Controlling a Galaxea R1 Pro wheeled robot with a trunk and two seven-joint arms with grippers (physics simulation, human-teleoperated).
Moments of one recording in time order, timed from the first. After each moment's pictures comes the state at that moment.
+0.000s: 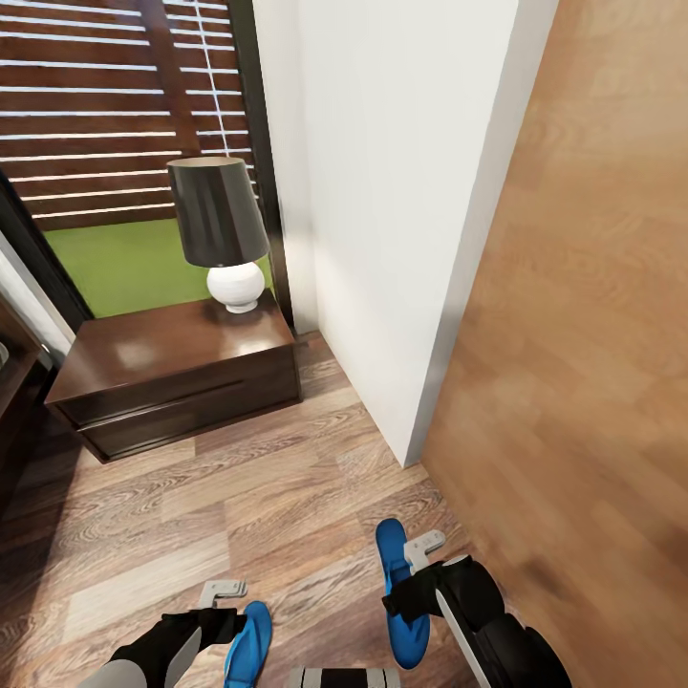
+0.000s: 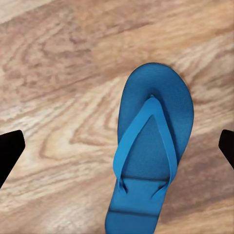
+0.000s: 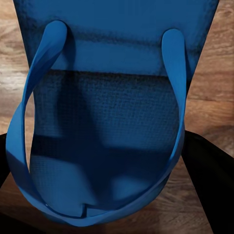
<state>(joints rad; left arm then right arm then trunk) -0.58 0.04 0.08 -0.20 -0.05 0.18 -0.07 -0.28 0.00 0.33 -1.37 0.07 1.04 0.16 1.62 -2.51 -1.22</state>
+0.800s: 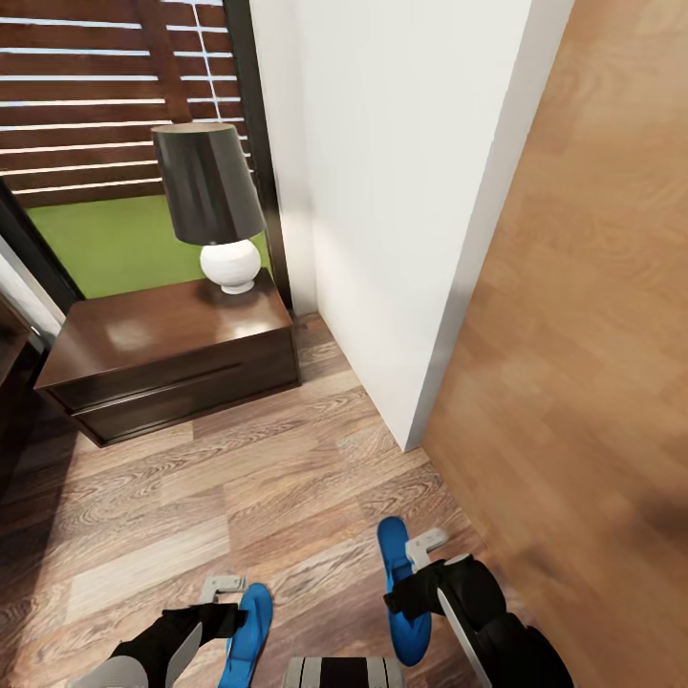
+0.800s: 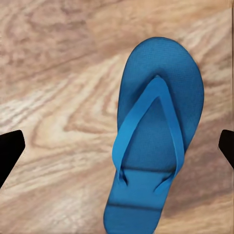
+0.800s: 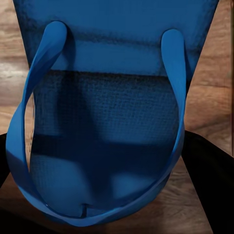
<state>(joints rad) -0.58 0.04 0.08 -0.21 -0.05 0.17 -0.07 -0.28 0.00 0.32 -1.38 0.08 1.04 0.16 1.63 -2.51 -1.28</state>
